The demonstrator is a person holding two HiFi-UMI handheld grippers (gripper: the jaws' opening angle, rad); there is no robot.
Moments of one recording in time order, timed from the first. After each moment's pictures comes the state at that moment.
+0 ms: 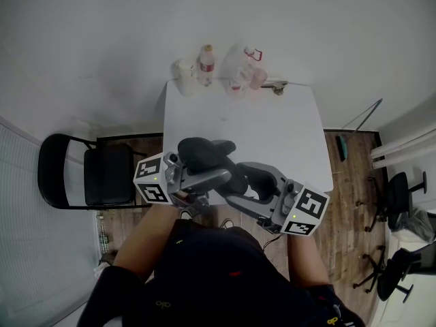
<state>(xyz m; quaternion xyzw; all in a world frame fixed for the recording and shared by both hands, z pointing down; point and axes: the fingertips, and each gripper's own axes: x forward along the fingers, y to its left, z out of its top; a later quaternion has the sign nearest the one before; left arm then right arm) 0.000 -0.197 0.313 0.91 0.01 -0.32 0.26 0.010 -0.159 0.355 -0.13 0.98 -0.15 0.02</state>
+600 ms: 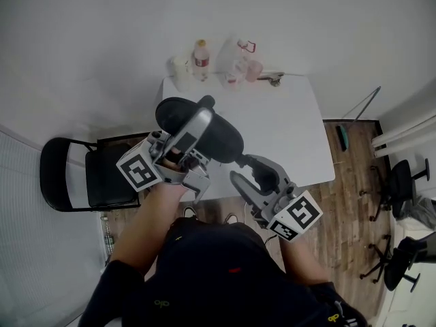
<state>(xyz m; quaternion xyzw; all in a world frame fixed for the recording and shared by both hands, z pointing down) -0.035 -0.250 0.260 0.84 -0.11 -0.41 0.33 0.036 -0.169 0.370 -0.32 0.94 -0.08 0.03</state>
